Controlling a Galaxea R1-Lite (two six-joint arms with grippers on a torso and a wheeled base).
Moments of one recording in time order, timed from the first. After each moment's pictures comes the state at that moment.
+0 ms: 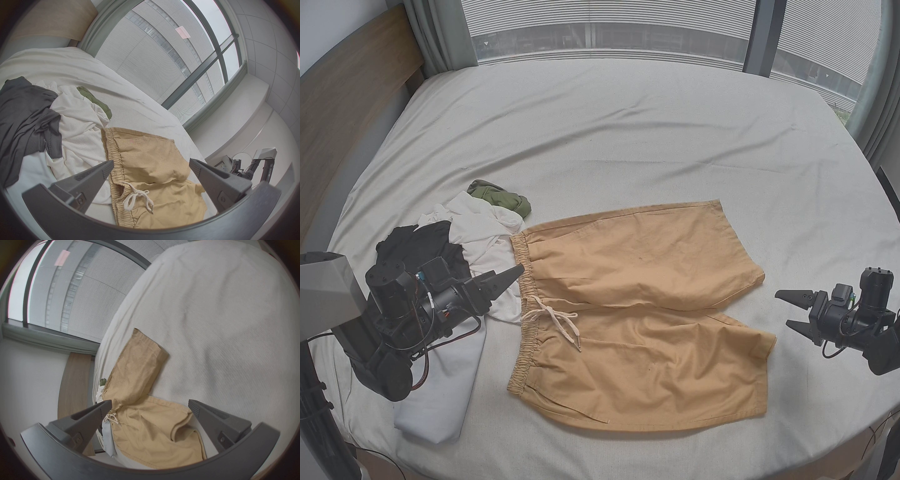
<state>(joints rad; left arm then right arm) -0.18 2.06 -0.48 -1.55 -0.47 -0.50 -0.14 1.85 -0.36 -1.02 0.62 0.73</state>
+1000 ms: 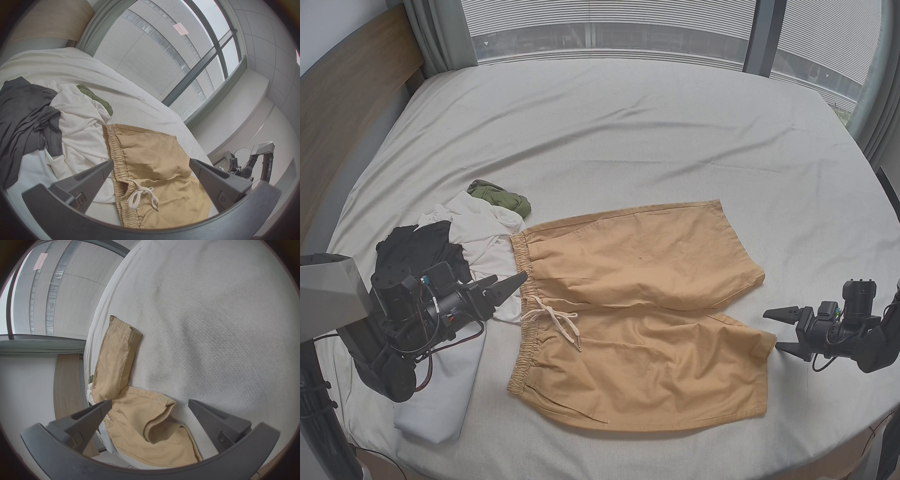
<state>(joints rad) -0.18 2.09 -0.49 -1.55 -0.47 -0.45 -0.12 1.98 -0.40 -0.96 0.62 0.76</state>
